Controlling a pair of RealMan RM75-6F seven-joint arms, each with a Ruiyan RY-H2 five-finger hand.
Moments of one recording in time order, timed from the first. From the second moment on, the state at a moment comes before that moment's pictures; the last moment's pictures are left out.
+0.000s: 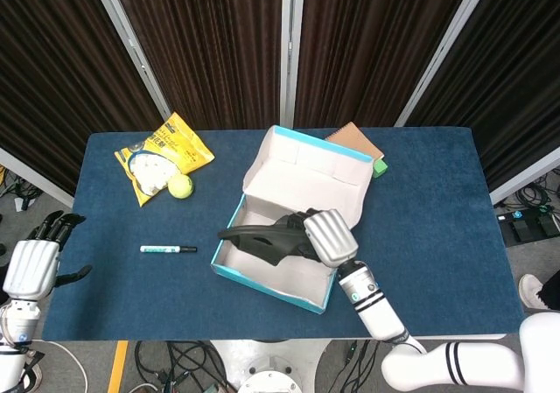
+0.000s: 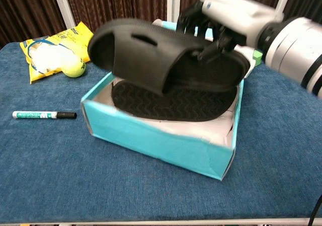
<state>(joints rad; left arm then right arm) -0.16 -1.21 -0.06 -1.49 1.51 1.48 -0.01 0.74 -1.57 0.19 -1.81 -1.16 1.24 -0.45</state>
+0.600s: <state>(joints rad) -0.17 -1.21 -0.06 -1.51 1.52 1.47 0.00 0.53 -1.17 0.12 -2.01 -1.16 1.39 -0.55</state>
